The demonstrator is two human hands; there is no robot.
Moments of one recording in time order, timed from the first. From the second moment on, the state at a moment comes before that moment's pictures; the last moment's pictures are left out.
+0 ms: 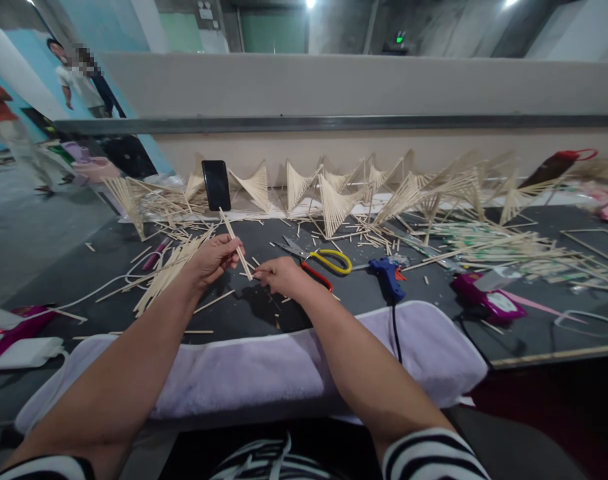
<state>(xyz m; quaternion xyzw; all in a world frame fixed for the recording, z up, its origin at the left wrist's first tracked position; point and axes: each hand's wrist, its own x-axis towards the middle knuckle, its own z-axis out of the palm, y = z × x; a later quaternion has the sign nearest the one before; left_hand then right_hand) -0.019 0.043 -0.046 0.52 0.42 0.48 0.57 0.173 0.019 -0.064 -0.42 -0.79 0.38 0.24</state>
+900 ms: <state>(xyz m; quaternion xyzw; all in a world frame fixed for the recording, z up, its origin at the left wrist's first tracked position) -0.001 0.037 -0.047 0.48 0.44 0.55 0.52 0.148 0.007 -0.065 -0.40 -0.58 0.67 0.24</state>
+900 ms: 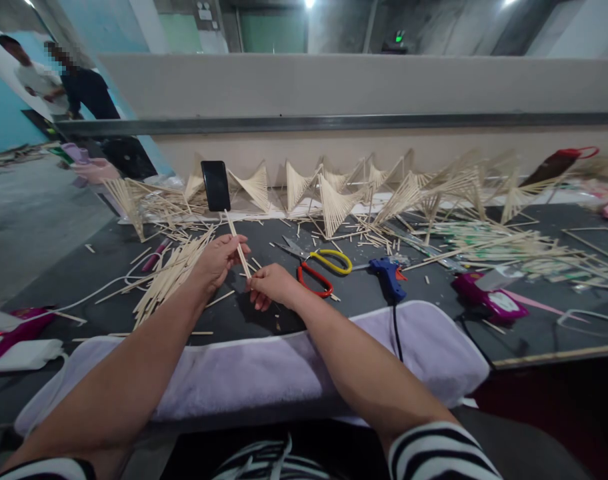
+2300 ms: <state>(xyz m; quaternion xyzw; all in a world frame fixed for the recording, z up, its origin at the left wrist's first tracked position) -0.014 0.035 -0.021 0.39 0.28 0.59 0.65 0.249 0.054 -0.059 -0.73 -0.67 0.10 0.06</state>
